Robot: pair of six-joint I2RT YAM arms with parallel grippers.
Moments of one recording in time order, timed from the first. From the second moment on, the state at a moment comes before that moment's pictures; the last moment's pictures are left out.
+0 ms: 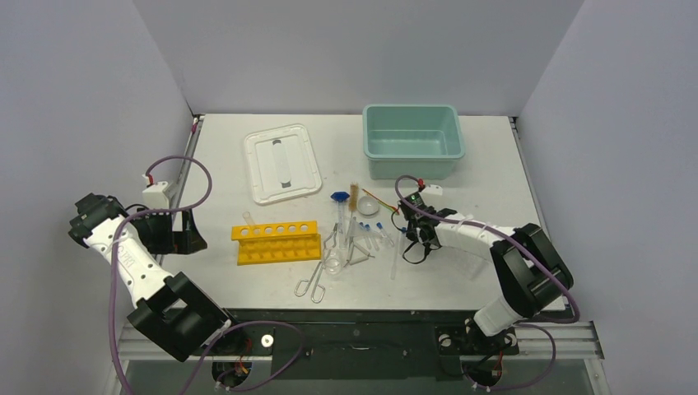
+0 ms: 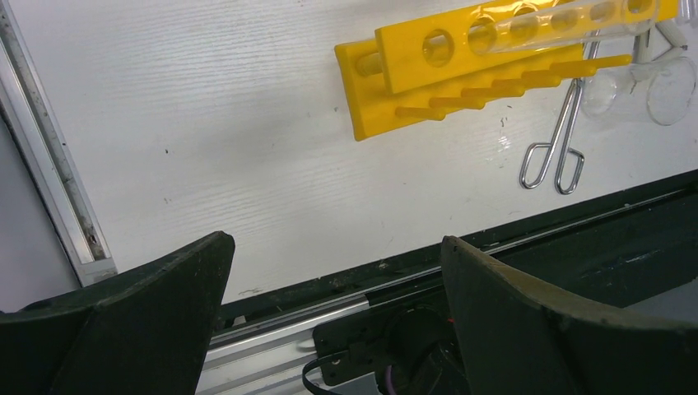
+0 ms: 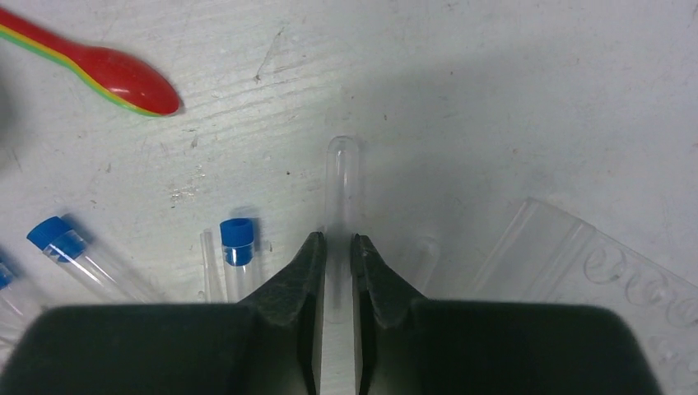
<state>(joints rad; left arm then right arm) 0.82 1.26 1.18 -1.35 0.63 0.85 0.54 1.55 0.76 -0.31 0.43 0.64</state>
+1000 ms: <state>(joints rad) 0.46 1.12 1.56 -1.28 1.05 0.42 1.08 1.03 0.87 0.08 0.47 0.37</state>
